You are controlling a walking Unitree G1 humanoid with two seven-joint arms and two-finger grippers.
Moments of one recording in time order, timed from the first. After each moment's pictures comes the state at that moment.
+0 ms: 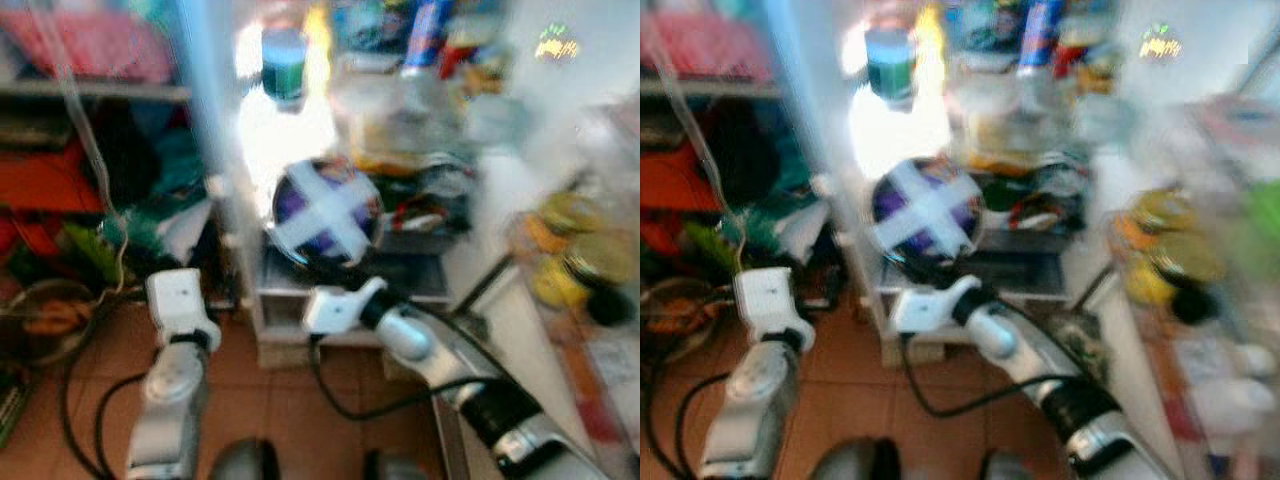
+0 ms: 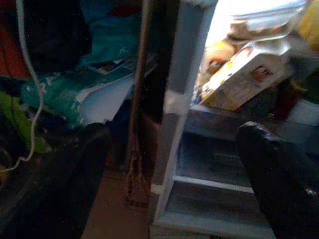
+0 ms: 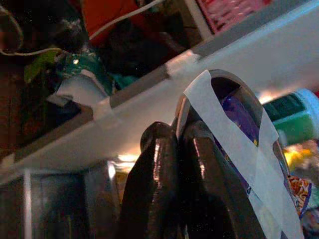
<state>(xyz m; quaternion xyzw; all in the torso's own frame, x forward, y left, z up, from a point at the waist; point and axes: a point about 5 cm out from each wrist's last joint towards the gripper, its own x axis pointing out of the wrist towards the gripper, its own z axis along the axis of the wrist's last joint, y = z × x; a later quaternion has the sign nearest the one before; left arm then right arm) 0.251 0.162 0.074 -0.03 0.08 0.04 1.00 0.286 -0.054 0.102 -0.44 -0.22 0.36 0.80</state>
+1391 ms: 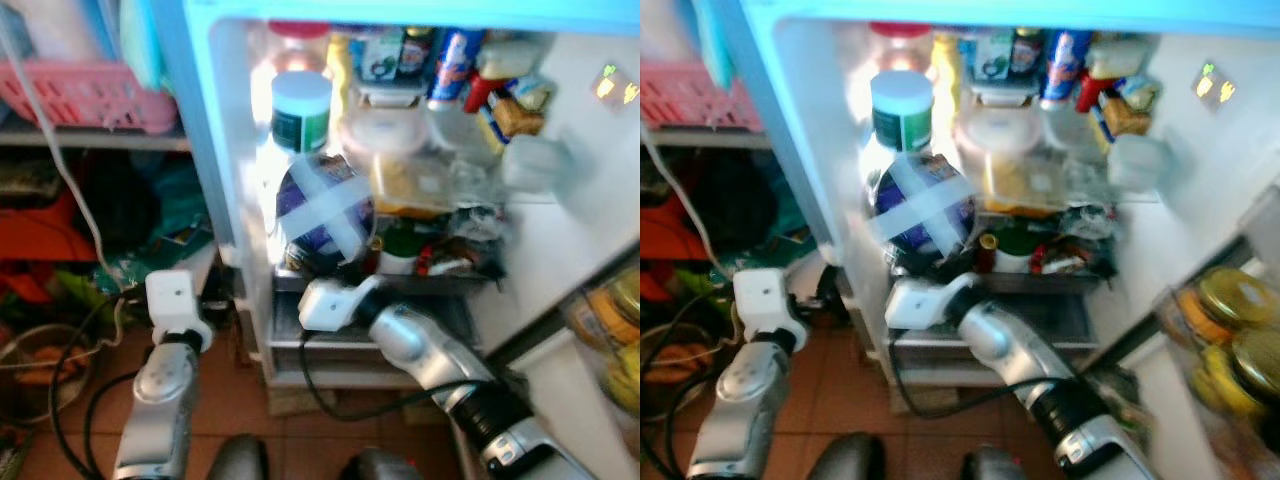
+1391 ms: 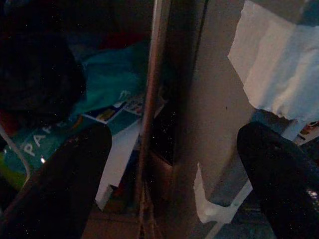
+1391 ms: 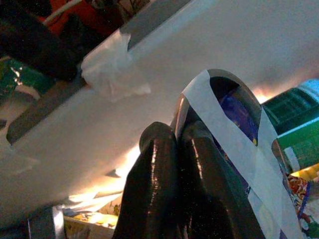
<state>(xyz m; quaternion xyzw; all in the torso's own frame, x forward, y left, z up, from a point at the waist) 0.252 0.162 0.073 -0.03 0.07 0.02 1.00 0.285 -0.054 0.107 -0.42 -0.23 0.35 0.81</state>
